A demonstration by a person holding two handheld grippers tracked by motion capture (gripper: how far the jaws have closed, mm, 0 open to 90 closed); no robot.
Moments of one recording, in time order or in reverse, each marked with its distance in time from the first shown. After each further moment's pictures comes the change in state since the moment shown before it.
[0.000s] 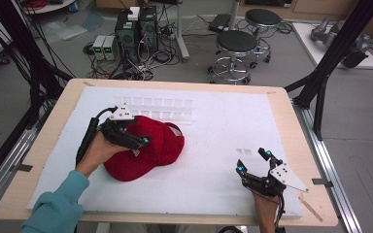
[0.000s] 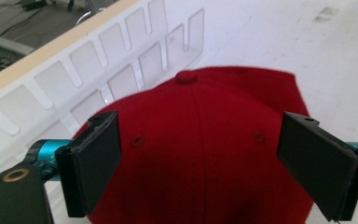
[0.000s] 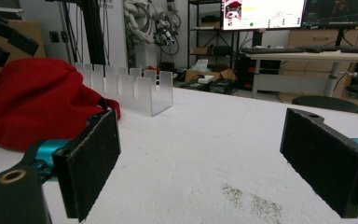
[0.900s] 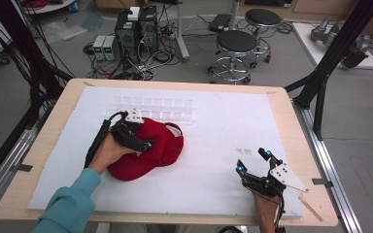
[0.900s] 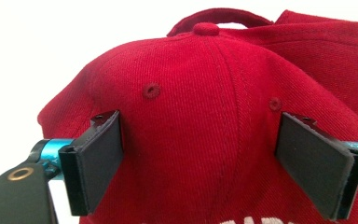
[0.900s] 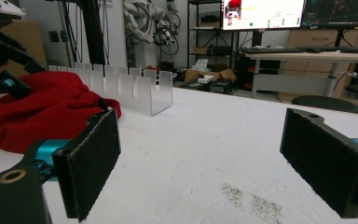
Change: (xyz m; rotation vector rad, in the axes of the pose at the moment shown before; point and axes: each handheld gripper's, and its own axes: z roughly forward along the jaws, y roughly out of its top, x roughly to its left) left arm 0.002 -0.012 0.037 0.177 0.015 -0.022; right arm 0.000 0.000 0.000 -0.001 -0.003 -0.004
